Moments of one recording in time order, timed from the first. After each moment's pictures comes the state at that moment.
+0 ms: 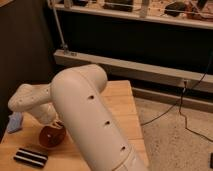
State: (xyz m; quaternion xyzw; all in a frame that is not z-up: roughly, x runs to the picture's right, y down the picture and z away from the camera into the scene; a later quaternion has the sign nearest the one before) arm -0.303 0.186 0.799 -0.30 0.23 0.16 0.91
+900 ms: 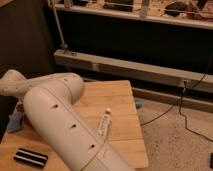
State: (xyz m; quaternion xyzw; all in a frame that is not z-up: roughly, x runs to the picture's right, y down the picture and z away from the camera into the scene) arm -0.356 0.078 0.886 -0.23 0.23 0.24 0.91
